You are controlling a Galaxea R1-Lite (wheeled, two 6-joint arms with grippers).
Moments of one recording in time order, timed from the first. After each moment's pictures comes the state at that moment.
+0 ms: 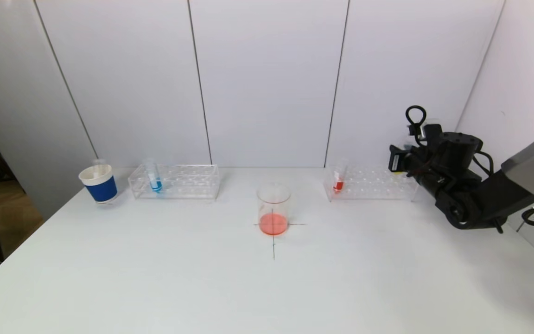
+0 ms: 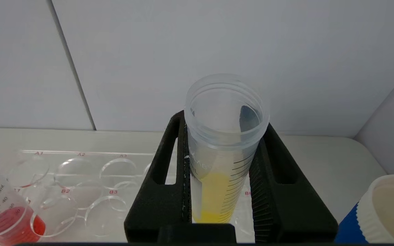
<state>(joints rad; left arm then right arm) 0.00 0.00 0.00 0.01 0.00 0.05 0.04 2.26 -1.11 -1.09 -0.10 -0.06</state>
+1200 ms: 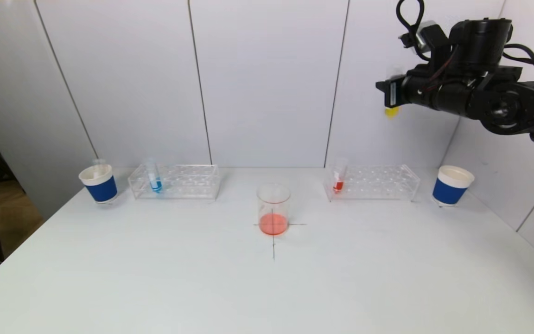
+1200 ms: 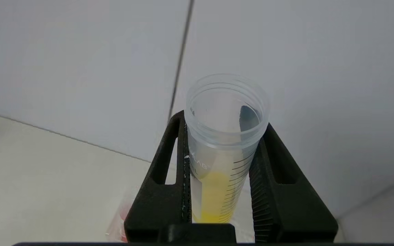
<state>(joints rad) 0.00 0.00 0.00 0.01 0.00 0.05 0.20 2.00 -1.65 -0.27 0.02 -0.23</state>
